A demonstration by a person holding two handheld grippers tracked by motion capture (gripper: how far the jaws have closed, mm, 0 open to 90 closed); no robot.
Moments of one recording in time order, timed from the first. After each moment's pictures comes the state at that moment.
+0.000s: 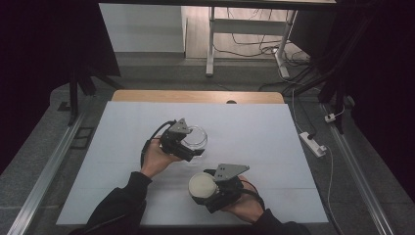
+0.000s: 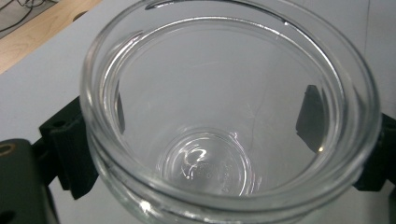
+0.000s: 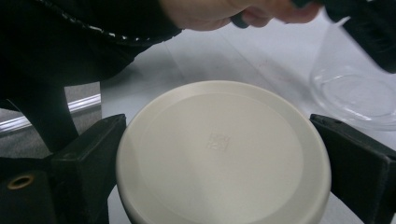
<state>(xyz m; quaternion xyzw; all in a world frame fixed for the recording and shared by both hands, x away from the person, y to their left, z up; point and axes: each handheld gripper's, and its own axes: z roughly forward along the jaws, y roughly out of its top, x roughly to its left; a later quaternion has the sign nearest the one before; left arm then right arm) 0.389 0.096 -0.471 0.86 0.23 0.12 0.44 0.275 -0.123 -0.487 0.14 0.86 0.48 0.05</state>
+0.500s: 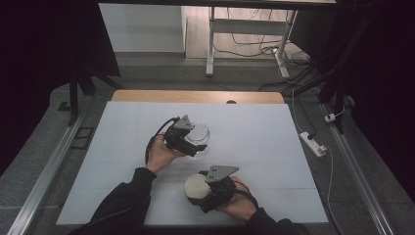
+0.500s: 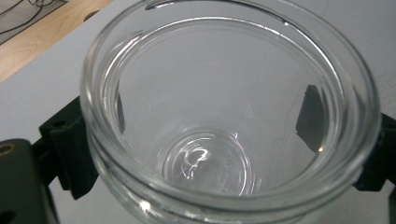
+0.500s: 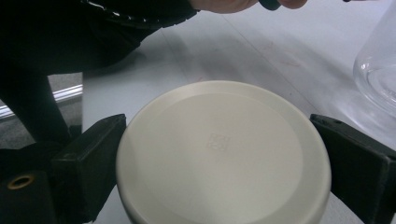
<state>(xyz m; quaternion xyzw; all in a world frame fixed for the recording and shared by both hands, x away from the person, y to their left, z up) 0.409 0.090 -0.480 0.86 0.24 0.13 0.43 0.282 -0.108 -0.507 0.14 0.87 0.46 0.06</state>
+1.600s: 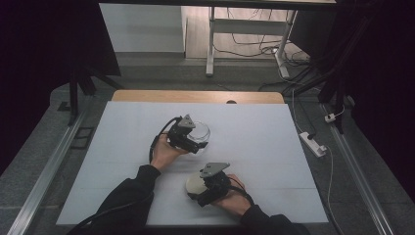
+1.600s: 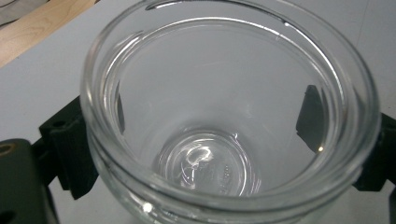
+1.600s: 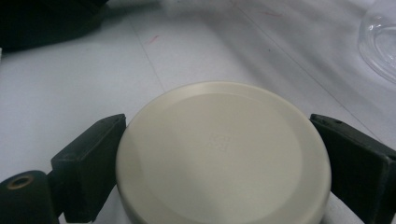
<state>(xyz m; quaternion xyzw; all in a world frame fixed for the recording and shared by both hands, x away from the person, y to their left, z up) 0.430 0.086 -0.503 0.86 0.26 0.13 0.42 0.306 -0.098 -0.539 0.17 0.90 0.40 0.07</state>
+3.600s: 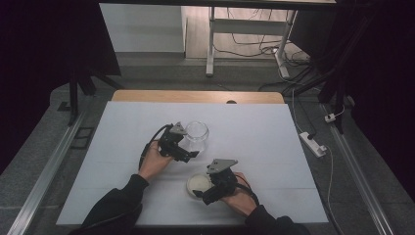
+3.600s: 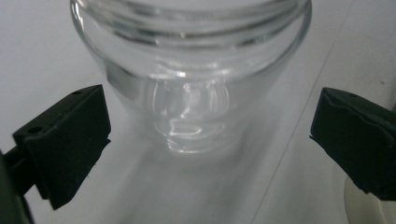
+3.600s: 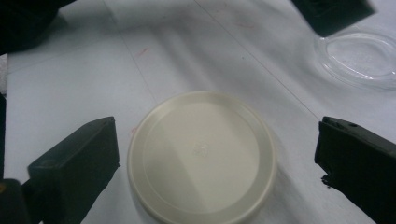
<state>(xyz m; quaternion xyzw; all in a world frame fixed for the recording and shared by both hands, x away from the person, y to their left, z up) 0.401 0.110 -0.511 0.87 0.29 0.10 0.39 0.306 -0.114 -0.520 0.19 0.89 0.41 0.08</state>
